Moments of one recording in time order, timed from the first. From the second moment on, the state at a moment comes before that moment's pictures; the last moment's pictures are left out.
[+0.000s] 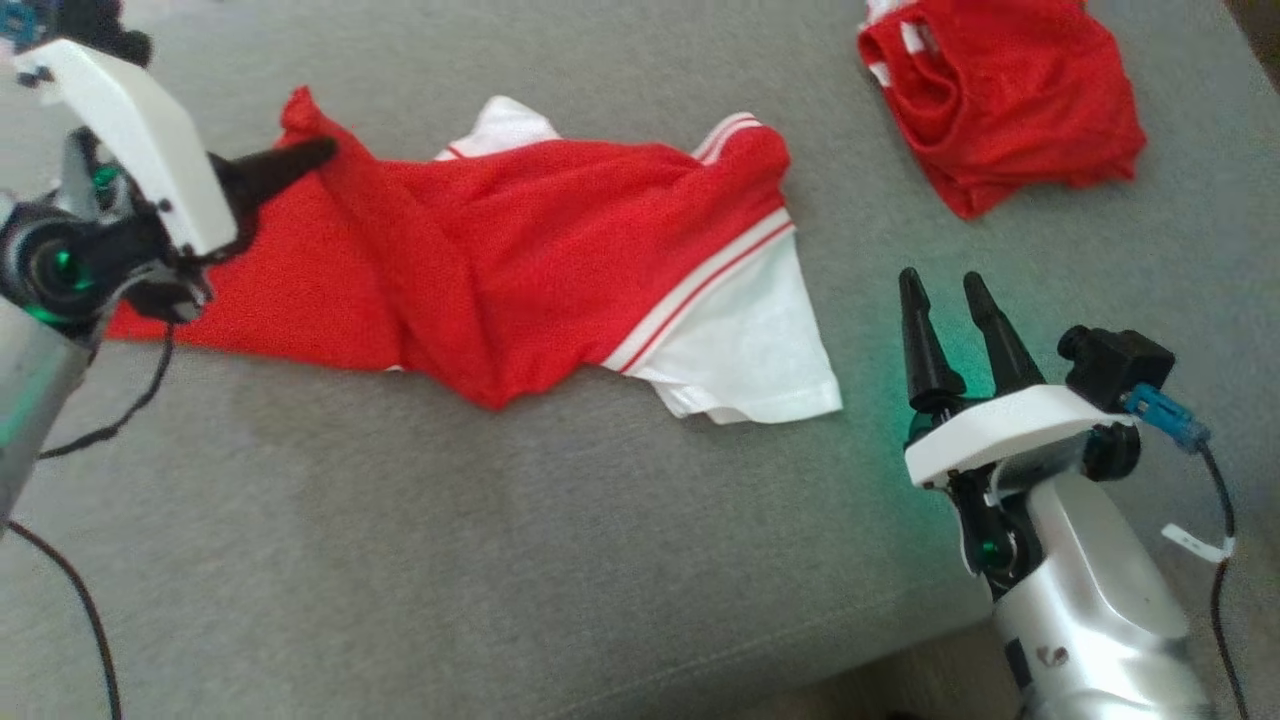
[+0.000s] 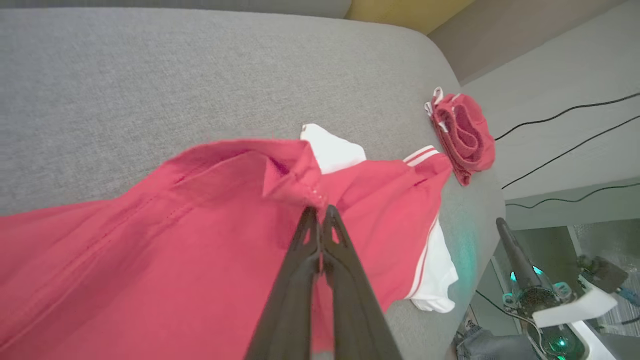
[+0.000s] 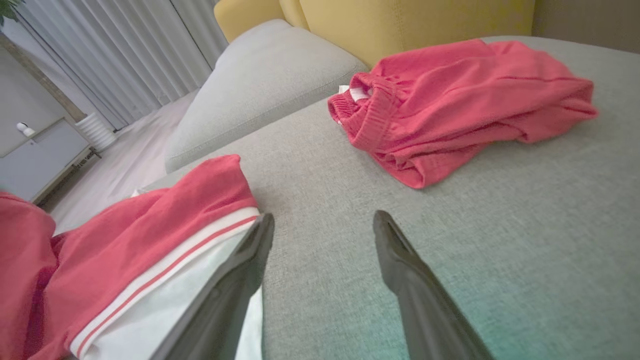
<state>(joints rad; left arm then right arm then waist) -1.03 0.62 -0.94 0.59 -1.51 -0.12 0.51 -0.39 -0.05 0.17 0.55 0.47 0.13 -0.17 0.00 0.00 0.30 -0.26</state>
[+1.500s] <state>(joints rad) -0.52 0.77 -0.89 0.46 -1.50 -0.04 0.00 -0.19 -0.05 0.00 0.31 0.34 0.13 -0.01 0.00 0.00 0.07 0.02</state>
